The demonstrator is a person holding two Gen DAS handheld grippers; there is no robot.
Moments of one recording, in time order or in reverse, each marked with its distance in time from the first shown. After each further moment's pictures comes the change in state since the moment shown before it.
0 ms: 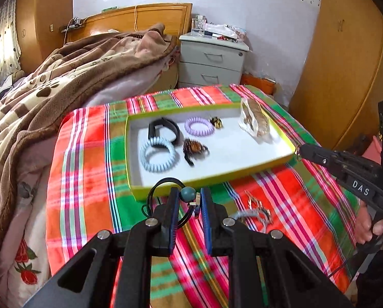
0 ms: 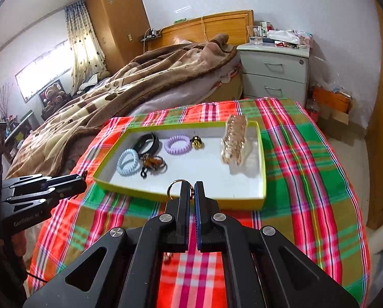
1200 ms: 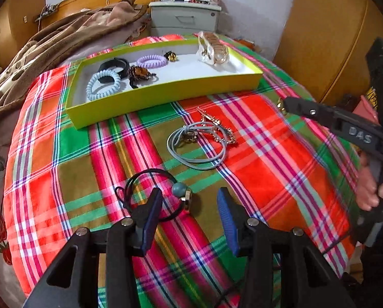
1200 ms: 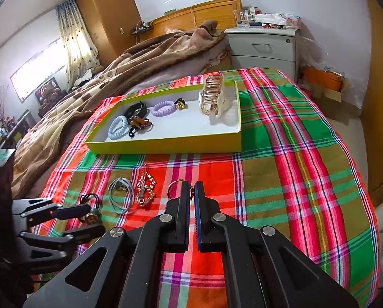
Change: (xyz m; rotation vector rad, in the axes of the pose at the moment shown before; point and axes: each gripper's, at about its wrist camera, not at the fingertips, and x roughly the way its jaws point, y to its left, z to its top) left arm 0.023 -0.058 -0.080 0.080 0.184 -0.065; right arm -0.026 -0.024 -0.066 0.049 0.051 -0.006
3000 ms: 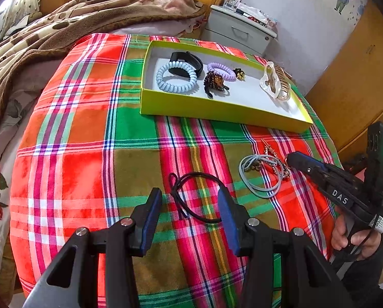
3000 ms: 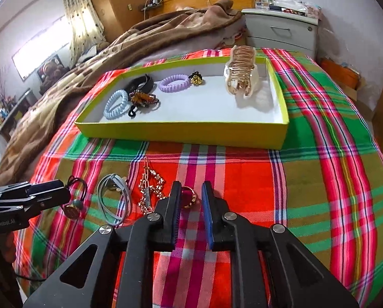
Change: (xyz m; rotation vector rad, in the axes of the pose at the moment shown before) left arm -0.005 0.073 0.002 -0.321 -0.033 -0.006; right arm 0.063 0.022 0.006 -0.082 0.133 0.014
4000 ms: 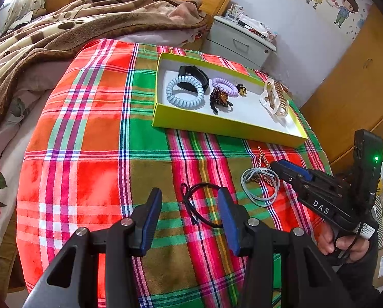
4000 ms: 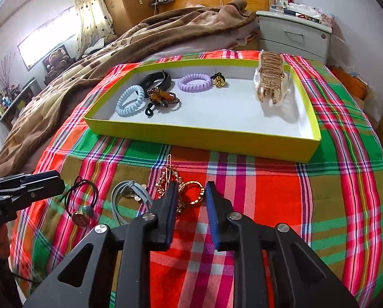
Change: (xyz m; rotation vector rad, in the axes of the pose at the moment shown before) left arm -0.017 0.017 0.004 -0.038 -0.048 -0.040; right arm 0.009 0.018 0.006 -0.033 0.001 0.012
